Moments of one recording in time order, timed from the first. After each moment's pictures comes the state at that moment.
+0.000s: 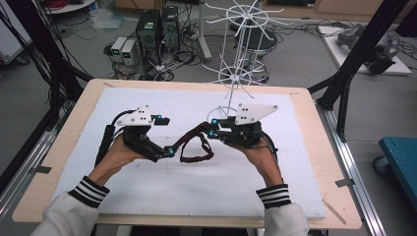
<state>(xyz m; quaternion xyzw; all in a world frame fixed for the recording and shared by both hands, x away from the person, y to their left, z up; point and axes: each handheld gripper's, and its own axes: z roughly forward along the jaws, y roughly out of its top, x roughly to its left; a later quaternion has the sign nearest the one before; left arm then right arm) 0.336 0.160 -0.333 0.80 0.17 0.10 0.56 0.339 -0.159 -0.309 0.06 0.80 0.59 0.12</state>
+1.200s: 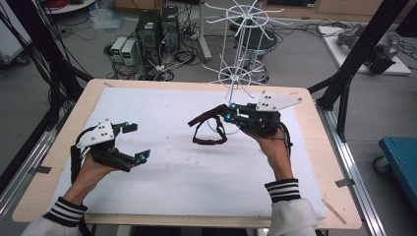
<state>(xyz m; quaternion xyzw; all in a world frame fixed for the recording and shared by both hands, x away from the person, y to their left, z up) 0.301 0.234 -0.366 0.75 0.21 0.19 0.59 0.349 -0.197 -0.286 0.12 0.77 0.61 0.18</state>
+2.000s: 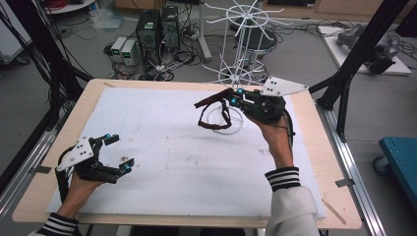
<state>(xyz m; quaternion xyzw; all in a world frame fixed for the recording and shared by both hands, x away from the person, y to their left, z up) 0.277 0.276 -0.409 0.71 0.25 0.23 0.62 0.369 -0.204 -0.267 0.16 0.75 0.60 0.22</state>
